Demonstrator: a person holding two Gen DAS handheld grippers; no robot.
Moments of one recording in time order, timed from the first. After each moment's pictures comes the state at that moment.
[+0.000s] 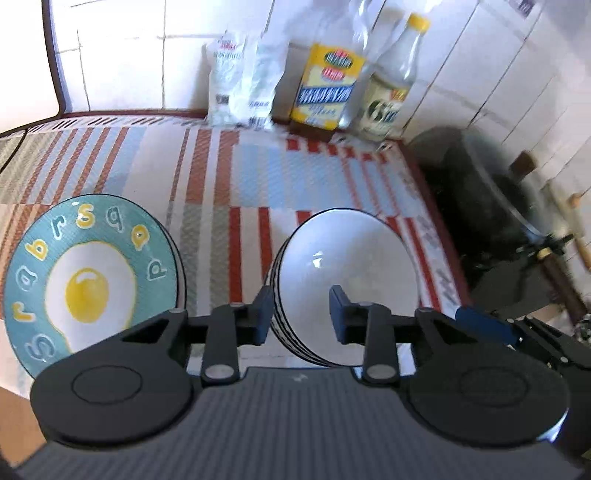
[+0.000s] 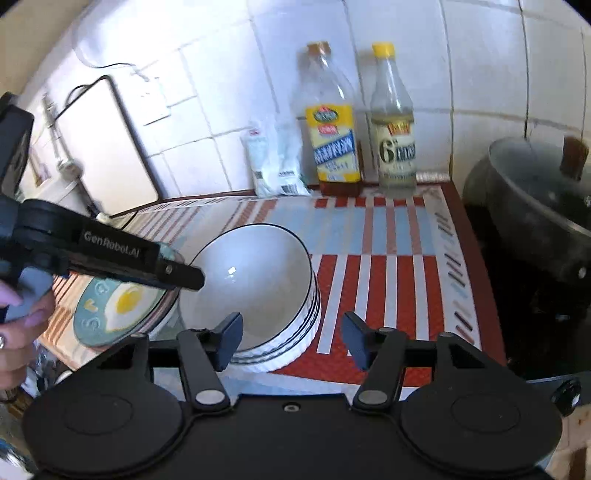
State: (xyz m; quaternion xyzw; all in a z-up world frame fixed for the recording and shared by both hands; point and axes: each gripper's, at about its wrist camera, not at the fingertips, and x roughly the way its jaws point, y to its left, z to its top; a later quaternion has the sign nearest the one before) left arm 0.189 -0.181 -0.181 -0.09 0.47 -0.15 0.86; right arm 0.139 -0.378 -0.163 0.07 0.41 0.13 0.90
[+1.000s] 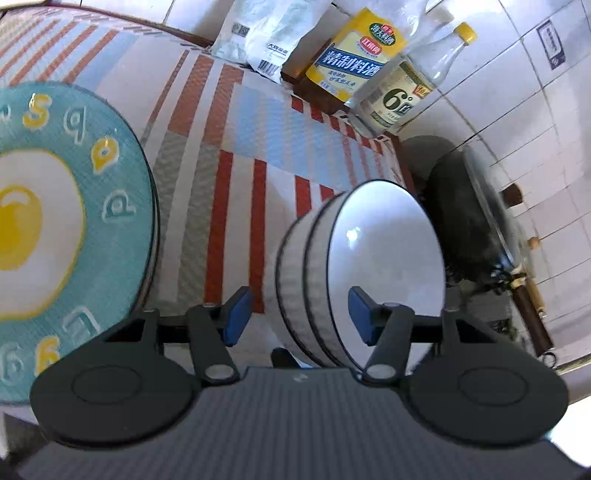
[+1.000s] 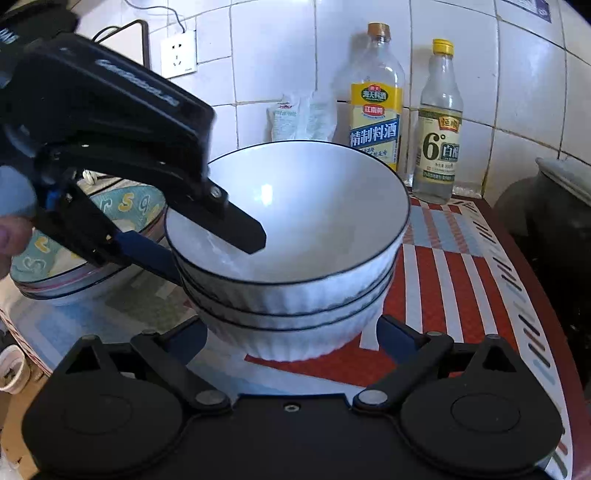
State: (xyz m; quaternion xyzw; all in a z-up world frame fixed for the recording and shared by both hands) left arm 0.217 -0.153 -0.260 -0.23 0.51 -0.19 0.81; right arm 0.146 -0.307 -0.267 -0.02 0.35 0.12 0.93
